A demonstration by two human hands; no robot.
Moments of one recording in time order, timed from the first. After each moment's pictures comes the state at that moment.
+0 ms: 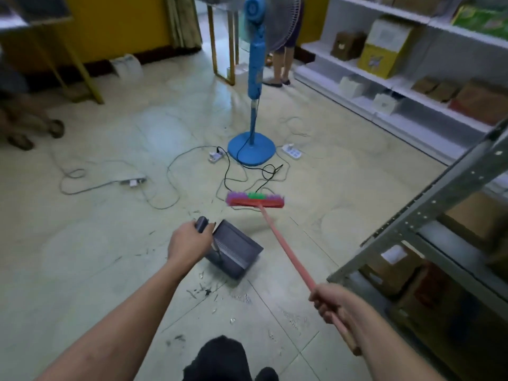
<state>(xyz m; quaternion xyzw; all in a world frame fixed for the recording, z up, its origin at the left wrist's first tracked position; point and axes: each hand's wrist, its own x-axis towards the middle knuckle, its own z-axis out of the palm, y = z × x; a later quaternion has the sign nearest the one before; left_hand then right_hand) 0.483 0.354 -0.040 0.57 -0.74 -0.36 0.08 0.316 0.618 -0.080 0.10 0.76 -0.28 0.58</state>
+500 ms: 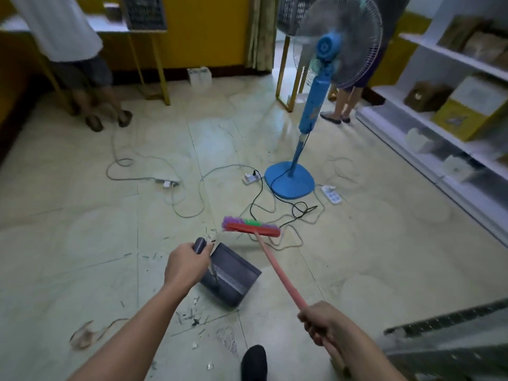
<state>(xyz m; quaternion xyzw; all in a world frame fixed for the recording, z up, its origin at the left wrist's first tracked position) 0.401 0.305 -0.066 0.69 -0.61 -0.36 0.14 0.177 0.493 -0.101 -0.05 0.80 -0.20 0.57</state>
